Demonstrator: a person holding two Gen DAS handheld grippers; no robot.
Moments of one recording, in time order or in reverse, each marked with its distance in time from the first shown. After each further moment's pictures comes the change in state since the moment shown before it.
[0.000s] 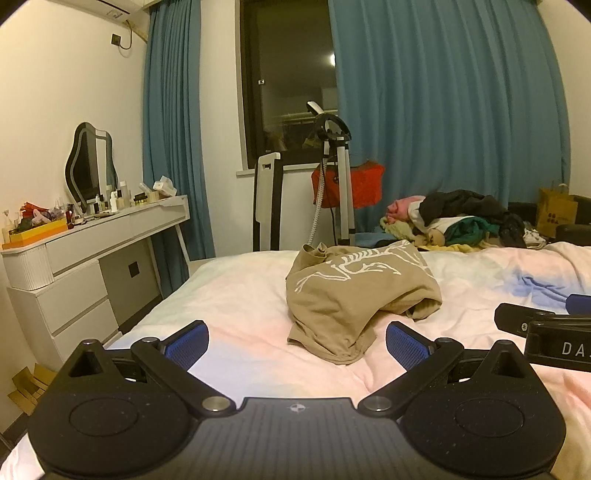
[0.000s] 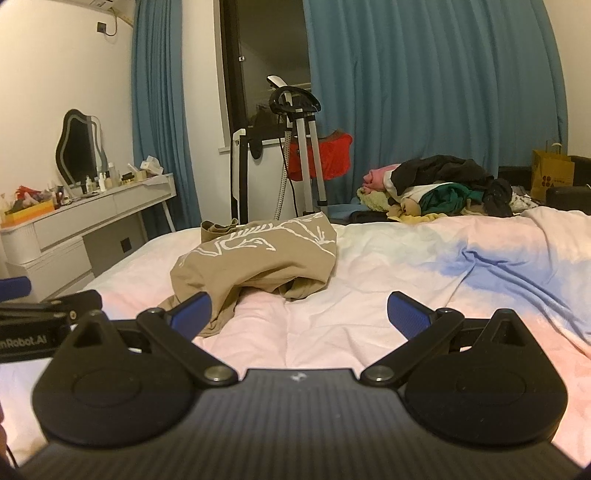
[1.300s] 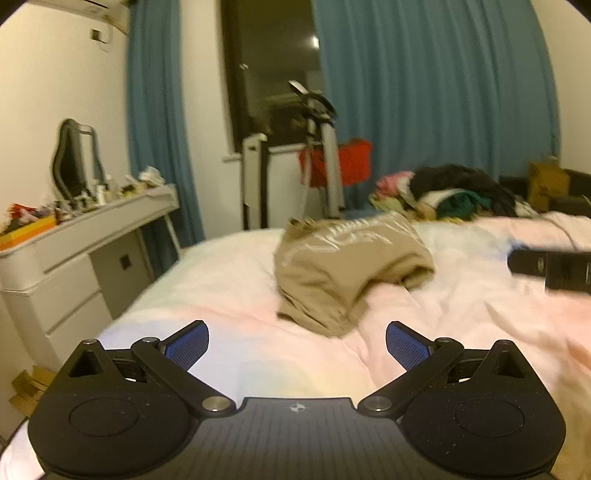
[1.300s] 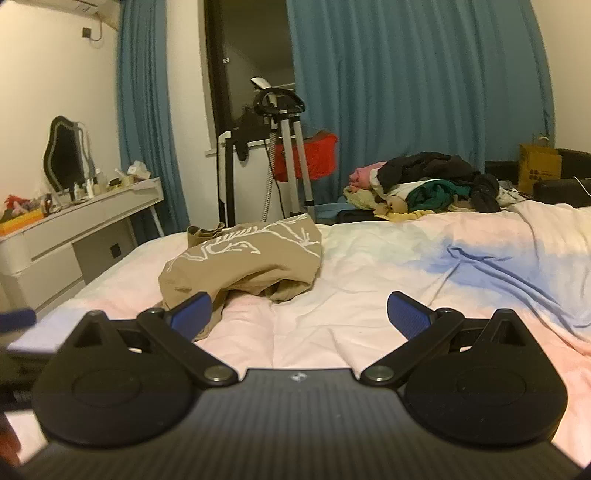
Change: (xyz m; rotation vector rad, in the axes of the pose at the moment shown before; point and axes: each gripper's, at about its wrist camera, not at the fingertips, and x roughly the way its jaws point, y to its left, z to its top) left arm 0.013 -0.009 -0.016 0.066 0.086 -0.065; right arm -0.007 -0.008 0.005 0.038 0.001 -0.043
